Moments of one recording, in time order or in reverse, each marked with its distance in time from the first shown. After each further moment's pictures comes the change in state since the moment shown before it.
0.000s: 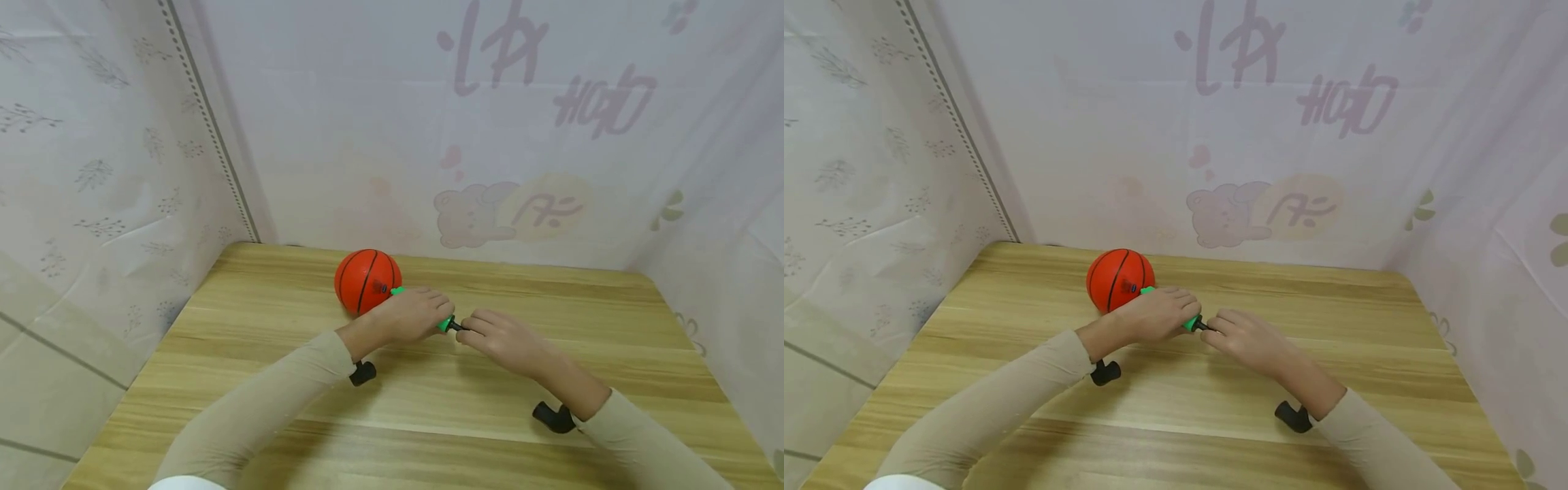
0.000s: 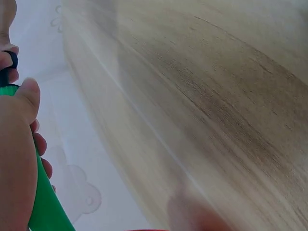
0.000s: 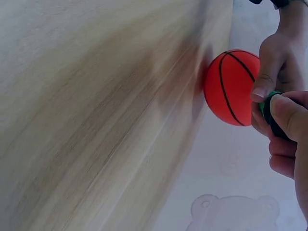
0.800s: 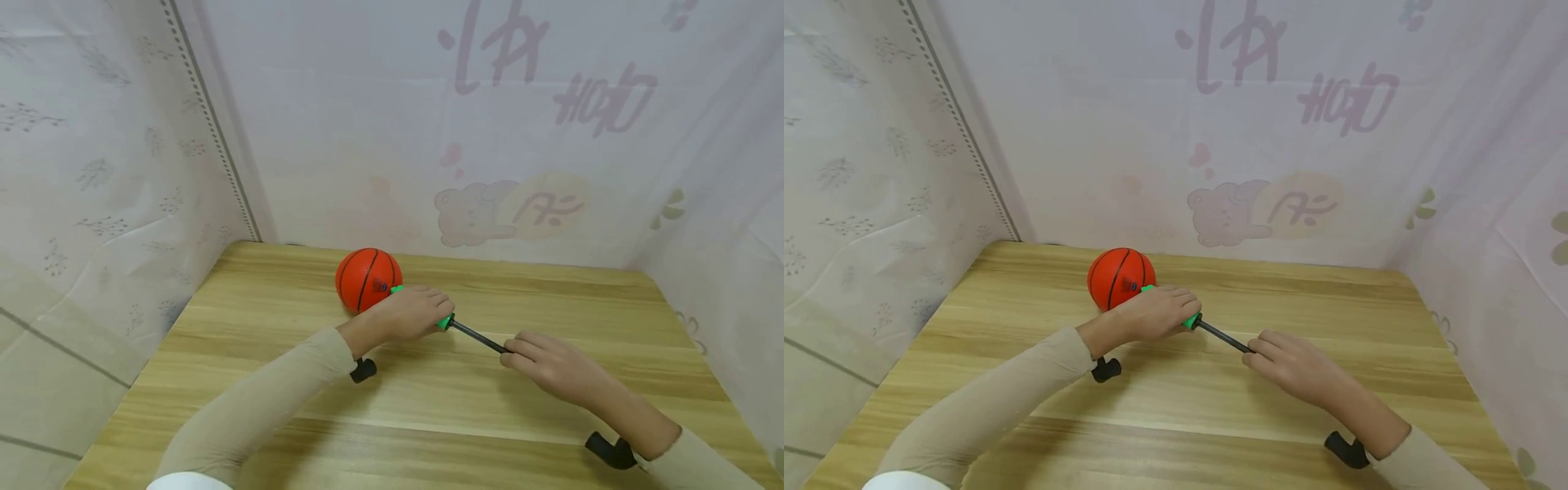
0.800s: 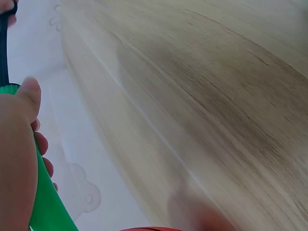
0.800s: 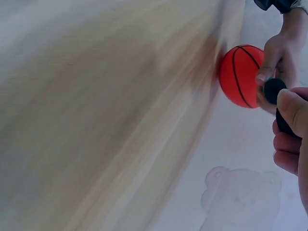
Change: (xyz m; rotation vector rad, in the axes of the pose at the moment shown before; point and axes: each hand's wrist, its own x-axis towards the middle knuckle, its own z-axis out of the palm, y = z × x) left_hand -0.004 -0.002 -0.001 -0.036 -0.007 0.009; right_hand -0.049 -0.019 -0.038 0.037 0.004 0.026
